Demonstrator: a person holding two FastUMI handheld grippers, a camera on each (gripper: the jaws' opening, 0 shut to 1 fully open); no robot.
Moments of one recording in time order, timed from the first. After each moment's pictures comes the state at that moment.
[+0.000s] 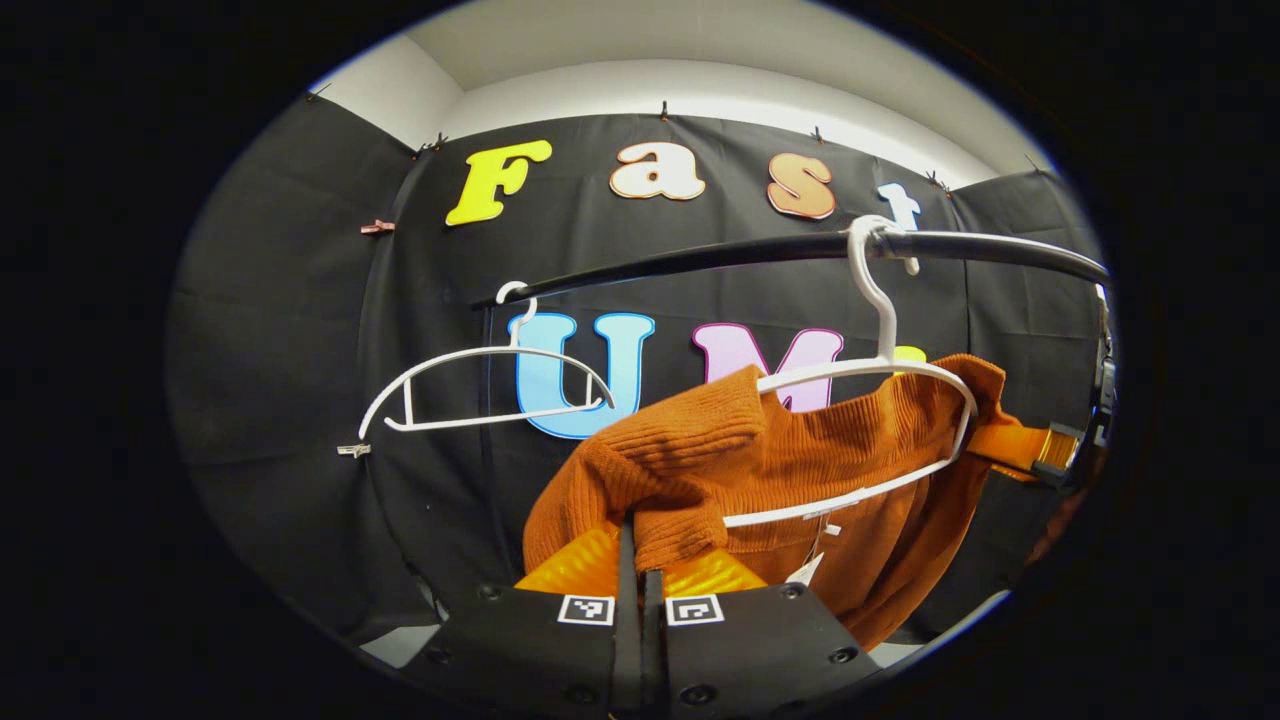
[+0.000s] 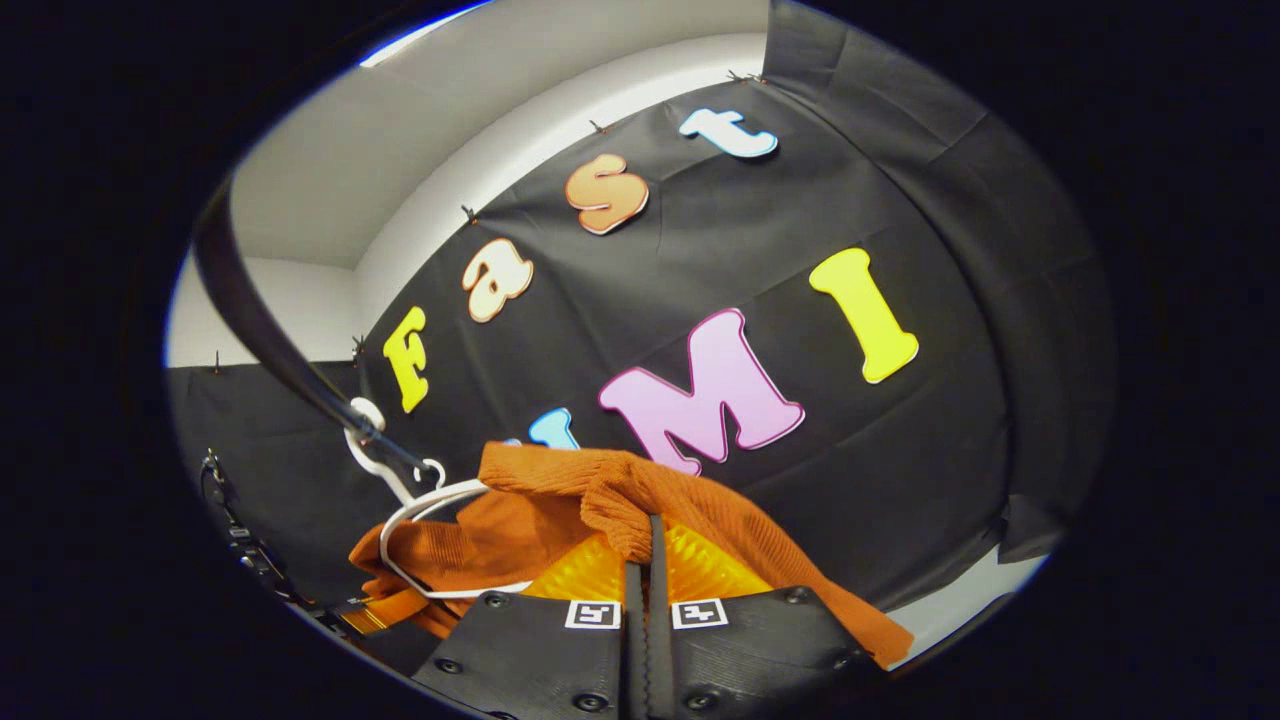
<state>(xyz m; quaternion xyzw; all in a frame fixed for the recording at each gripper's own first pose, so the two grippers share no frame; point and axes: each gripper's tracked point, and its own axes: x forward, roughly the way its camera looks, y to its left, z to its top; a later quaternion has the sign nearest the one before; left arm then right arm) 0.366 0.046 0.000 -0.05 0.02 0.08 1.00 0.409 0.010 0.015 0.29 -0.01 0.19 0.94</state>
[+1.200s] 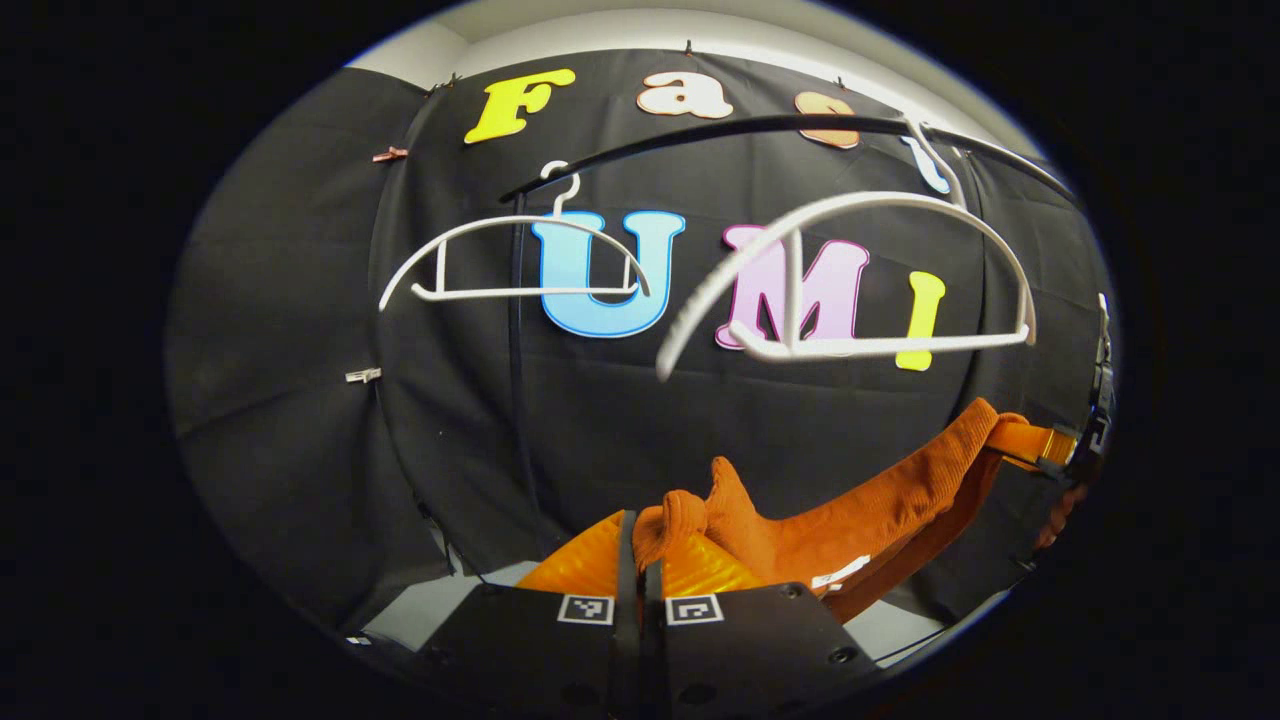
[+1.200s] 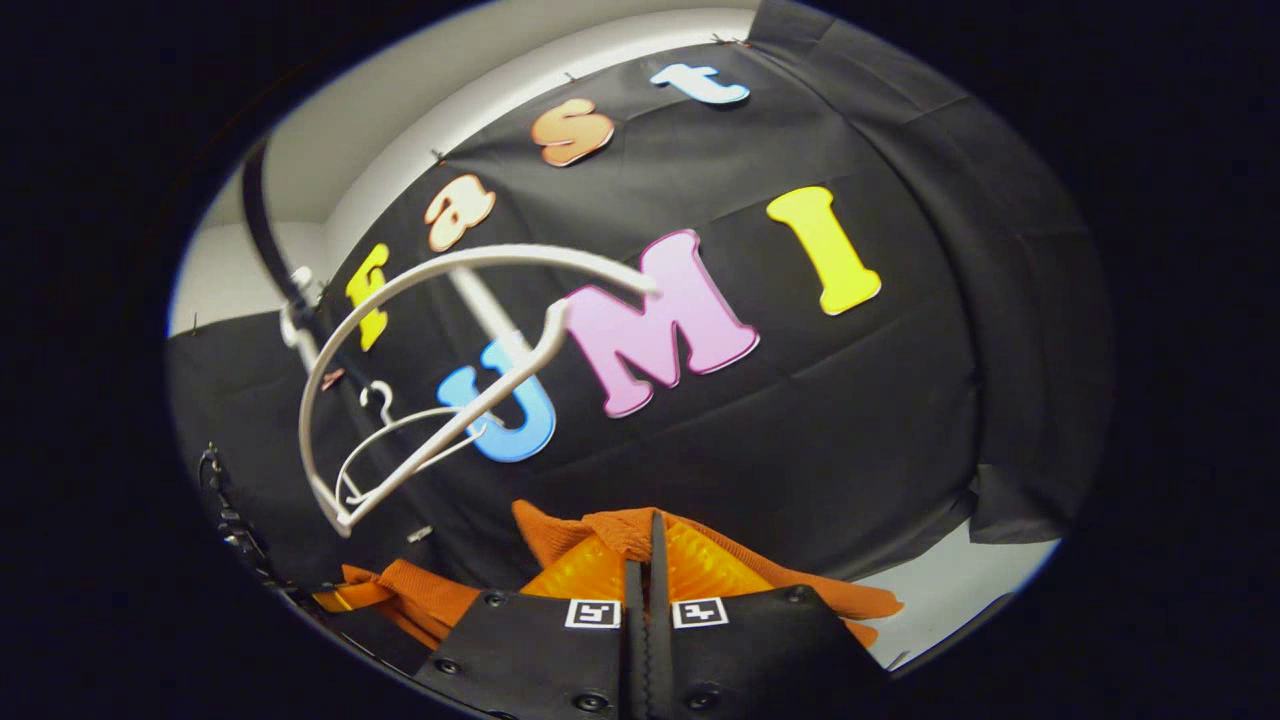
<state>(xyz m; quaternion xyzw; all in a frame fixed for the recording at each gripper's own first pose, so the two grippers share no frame) 0.331 0.077 -0.132 -0.05 0.14 0.08 0.99 0.368 0.049 -0.126 0.21 0.10 0.21 0.95</state>
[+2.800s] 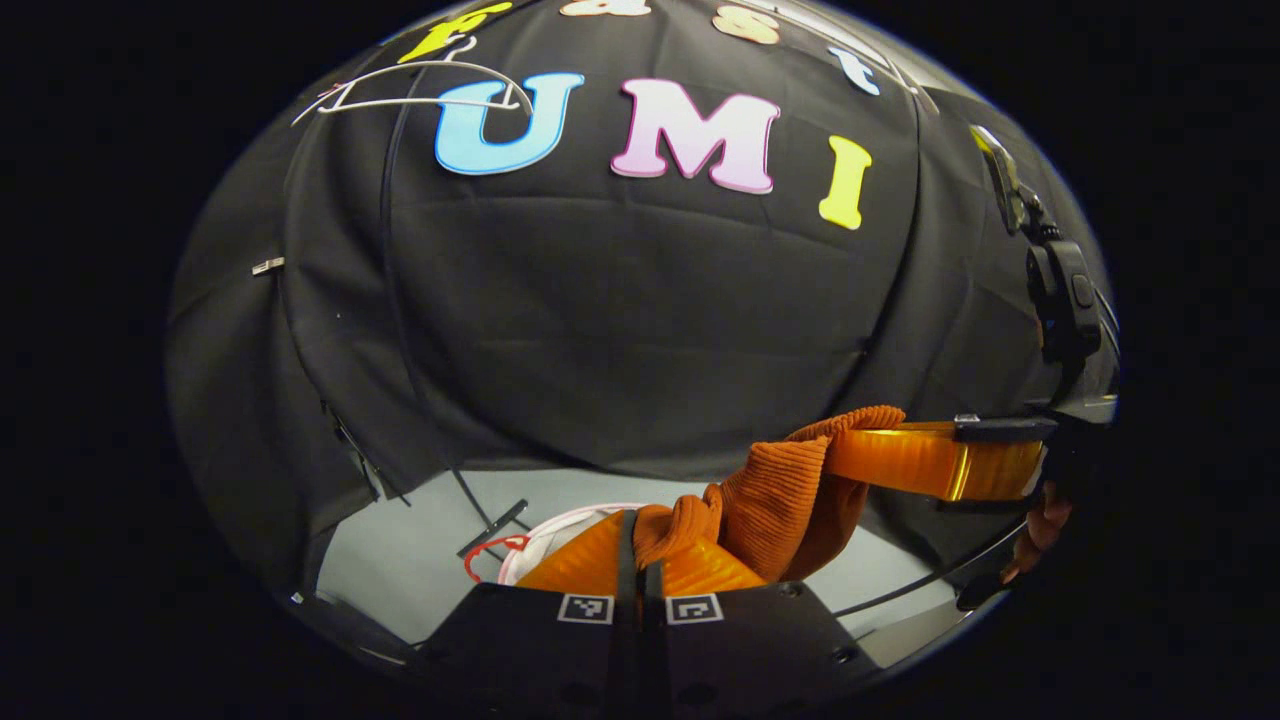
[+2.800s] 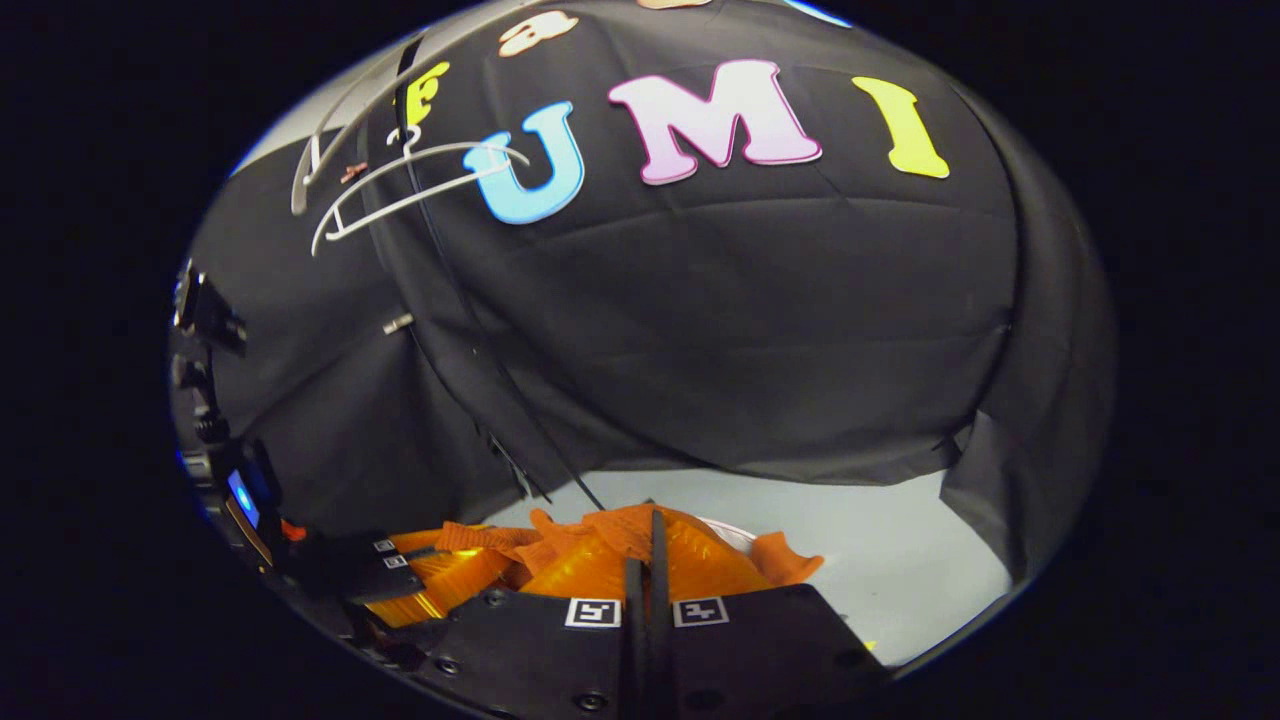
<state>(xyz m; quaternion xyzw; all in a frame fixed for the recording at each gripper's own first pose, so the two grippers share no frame) 0.332 -0.083 -0.363 -0.06 0.28 -0.03 0.96 0.299 0.090 -0.372 0.04 0.32 0.24 0.92</state>
